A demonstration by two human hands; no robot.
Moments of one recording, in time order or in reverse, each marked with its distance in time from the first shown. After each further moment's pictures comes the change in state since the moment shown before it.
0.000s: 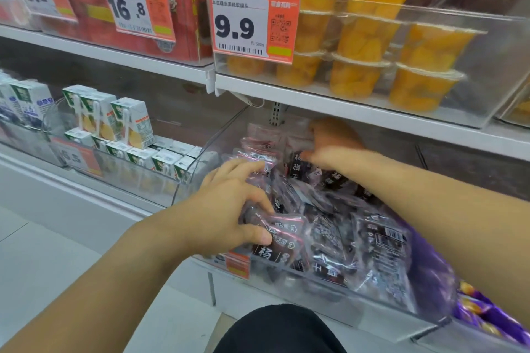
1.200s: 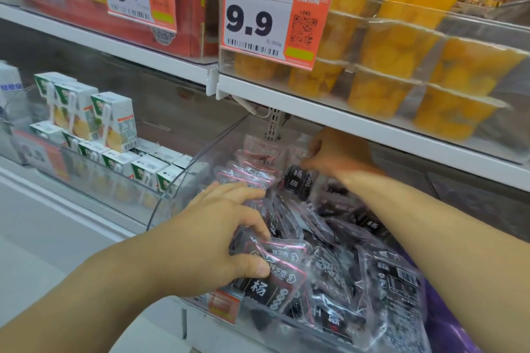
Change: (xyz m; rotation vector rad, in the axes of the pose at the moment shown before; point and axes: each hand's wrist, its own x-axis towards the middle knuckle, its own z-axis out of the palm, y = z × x) left_hand 0.003 -0.007 0.004 -0.079 -0.016 -0.006; right_hand 0.012 0.001 -0.003 0.227 0.045 0.024
